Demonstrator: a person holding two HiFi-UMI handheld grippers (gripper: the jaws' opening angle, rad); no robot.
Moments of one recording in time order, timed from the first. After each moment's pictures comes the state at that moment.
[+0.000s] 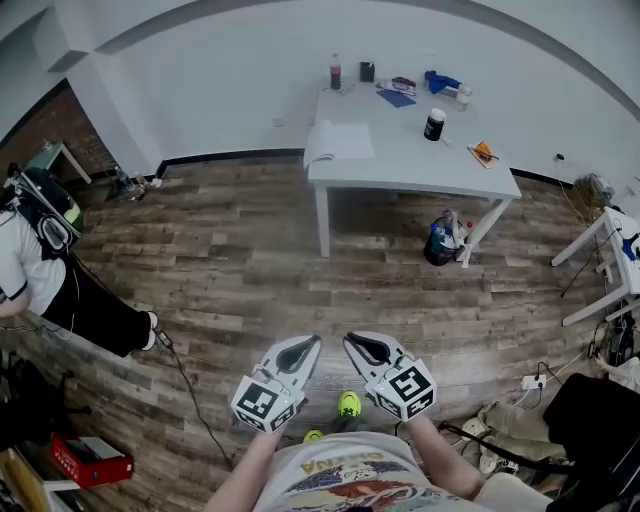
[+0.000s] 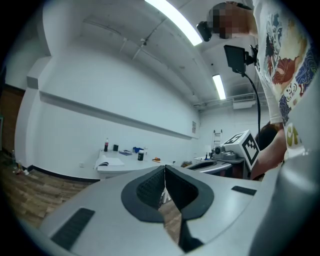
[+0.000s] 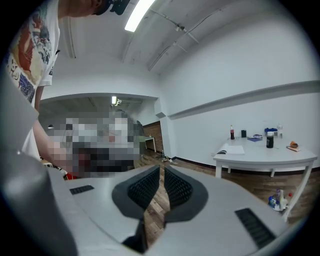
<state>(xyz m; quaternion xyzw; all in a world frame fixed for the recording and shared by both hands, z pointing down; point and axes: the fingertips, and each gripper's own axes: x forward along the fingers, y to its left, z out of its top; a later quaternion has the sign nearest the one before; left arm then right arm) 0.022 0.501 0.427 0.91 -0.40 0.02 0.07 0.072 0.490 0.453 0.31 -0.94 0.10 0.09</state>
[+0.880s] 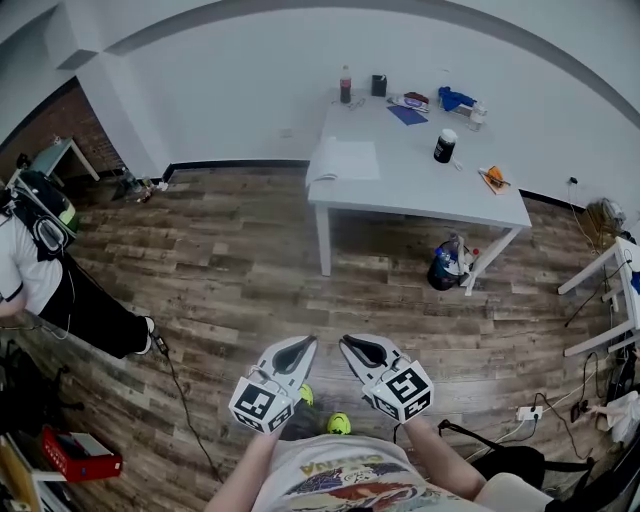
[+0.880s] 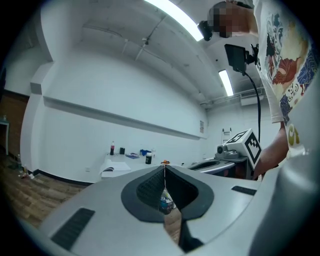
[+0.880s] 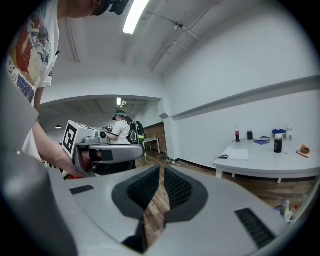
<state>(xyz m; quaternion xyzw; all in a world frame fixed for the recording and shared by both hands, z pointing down) 0.049 0.398 0.428 0.89 -0.44 0.02 0.06 0.098 0.387 0.453 0.27 -0.96 0.09 0.08</state>
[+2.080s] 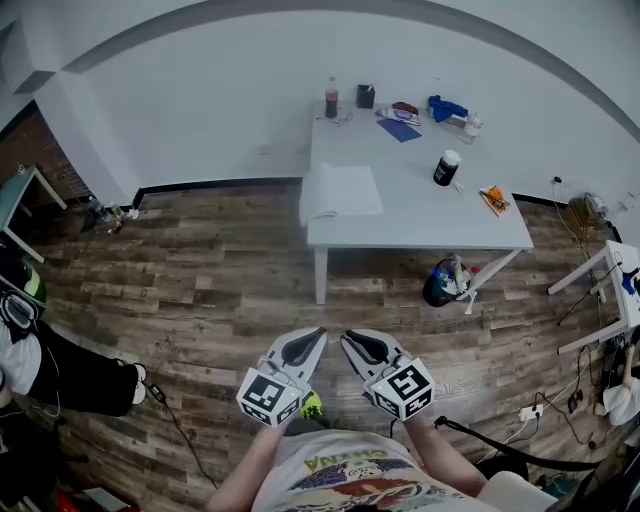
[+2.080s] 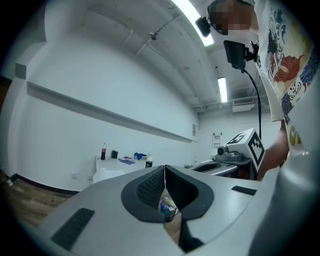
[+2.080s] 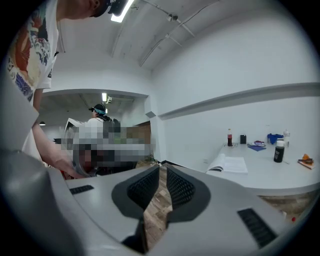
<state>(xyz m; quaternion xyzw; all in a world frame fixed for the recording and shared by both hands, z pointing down) -0.044 0.171 0.411 0.93 -0.37 0.01 0.06 -0.010 0.173 0.438 0.34 -0.93 0.09 0.09</state>
